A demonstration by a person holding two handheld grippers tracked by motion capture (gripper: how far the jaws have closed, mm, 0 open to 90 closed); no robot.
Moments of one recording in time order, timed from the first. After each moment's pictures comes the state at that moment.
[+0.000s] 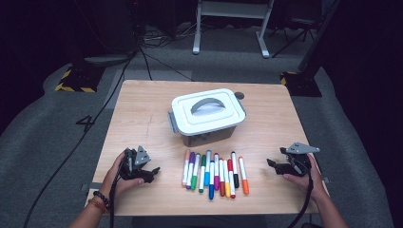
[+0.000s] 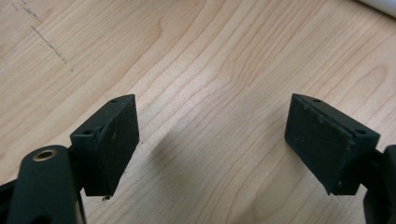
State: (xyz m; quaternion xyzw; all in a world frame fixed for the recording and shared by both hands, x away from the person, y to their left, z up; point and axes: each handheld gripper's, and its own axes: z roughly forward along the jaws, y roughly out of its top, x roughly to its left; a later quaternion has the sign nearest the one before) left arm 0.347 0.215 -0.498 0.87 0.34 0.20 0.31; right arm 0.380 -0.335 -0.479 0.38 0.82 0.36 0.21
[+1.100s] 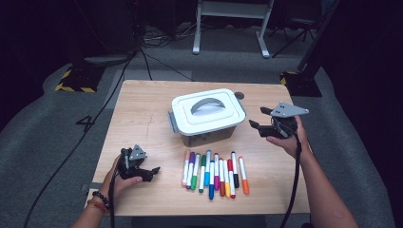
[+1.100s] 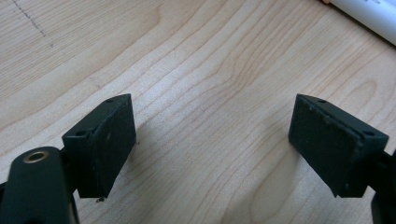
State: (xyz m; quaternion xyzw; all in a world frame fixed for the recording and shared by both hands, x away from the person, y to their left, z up) left arm 0.355 0.225 -0.504 0.85 0.38 0.14 0.34; right arm 0.438 -0.252 -0.362 0.26 0.82 0.44 0.28
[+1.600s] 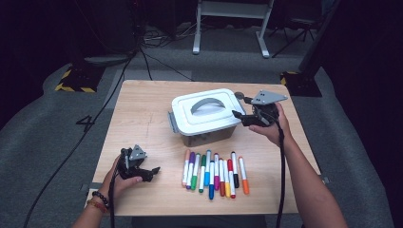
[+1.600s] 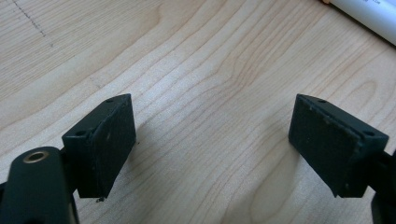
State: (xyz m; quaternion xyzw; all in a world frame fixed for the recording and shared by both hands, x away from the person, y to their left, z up) left arm 0.355 0.225 -0.504 0.85 0.38 0.14 0.34; right arm 0.467 -0.202 -0.349 0.24 0.82 0.44 0.27
